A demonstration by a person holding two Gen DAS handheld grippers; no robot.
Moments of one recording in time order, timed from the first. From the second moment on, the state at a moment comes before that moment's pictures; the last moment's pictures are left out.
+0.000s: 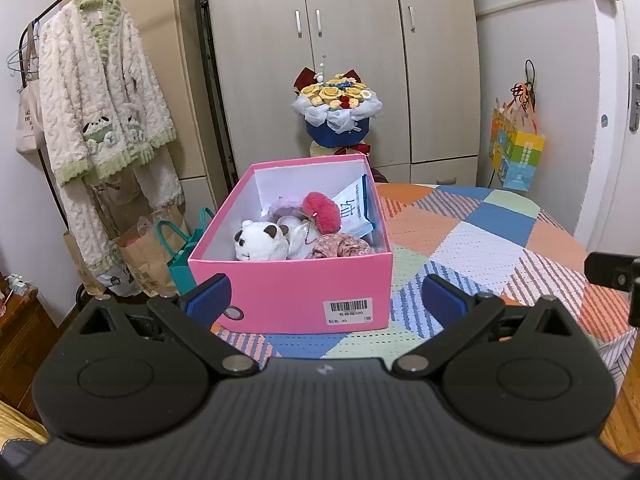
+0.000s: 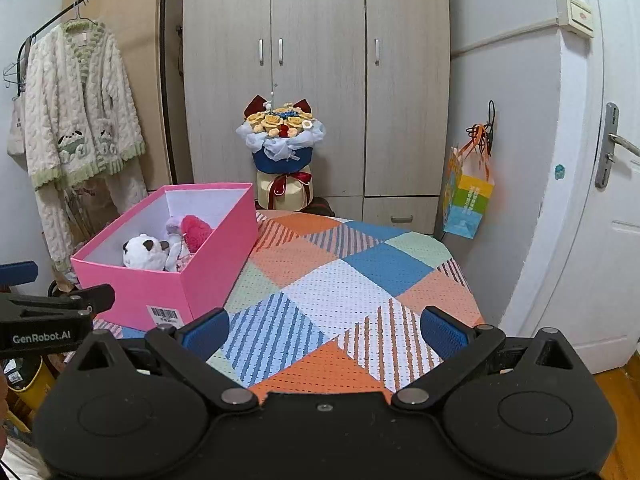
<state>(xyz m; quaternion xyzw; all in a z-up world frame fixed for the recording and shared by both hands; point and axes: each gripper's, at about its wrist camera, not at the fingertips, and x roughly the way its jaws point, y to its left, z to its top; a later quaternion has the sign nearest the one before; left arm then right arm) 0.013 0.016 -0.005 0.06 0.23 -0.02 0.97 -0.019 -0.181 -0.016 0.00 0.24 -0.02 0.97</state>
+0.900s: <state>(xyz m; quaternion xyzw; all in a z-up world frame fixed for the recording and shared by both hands) 0.021 0.024 -0.011 0.02 0.23 -0.01 0.97 -0.006 -0.194 -0.032 0.03 0.24 -0.02 0.97</state>
